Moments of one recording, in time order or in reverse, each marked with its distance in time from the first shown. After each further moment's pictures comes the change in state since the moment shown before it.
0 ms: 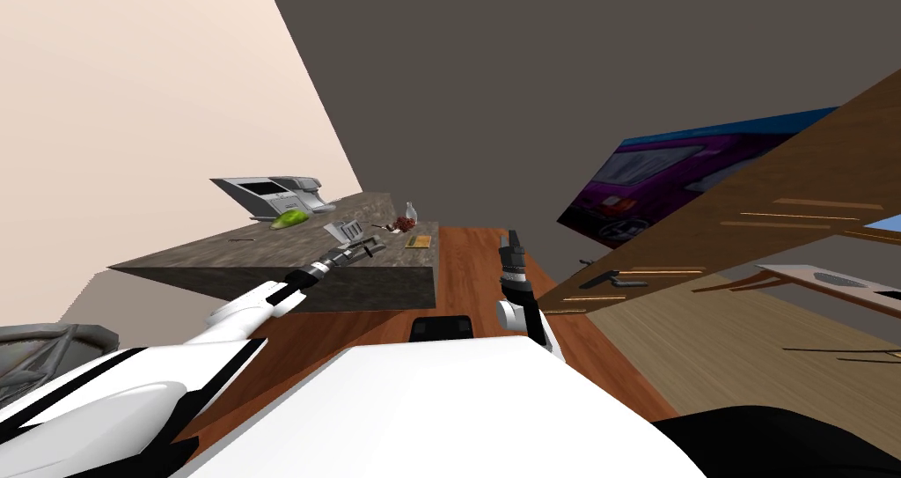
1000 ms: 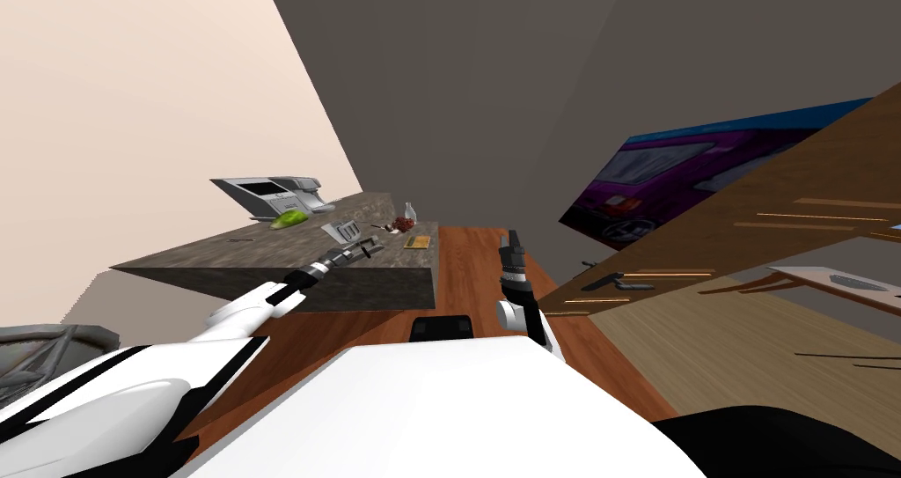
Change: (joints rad) left arm -0.010 -0.003 0.004 0.027 0.001 0.004 -0.010; right arm 0.000 0.000 0.000 0.000 0.000 0.000 0.000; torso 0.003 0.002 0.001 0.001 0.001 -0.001
